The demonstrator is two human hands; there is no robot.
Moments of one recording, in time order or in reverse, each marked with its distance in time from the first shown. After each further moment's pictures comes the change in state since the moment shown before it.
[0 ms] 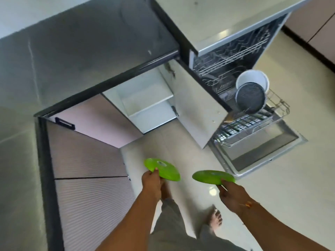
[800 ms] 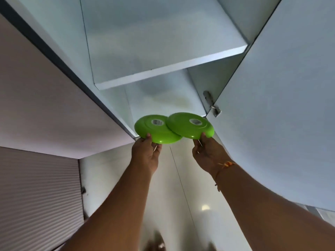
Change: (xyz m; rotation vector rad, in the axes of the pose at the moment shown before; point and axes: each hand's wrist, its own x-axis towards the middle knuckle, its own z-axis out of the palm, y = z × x) left_hand 0.546 0.031 0.109 -0.545 -0.149 0.001; right_hand 0.451 -0.071 0.406 0.244 -0.375 -0.156
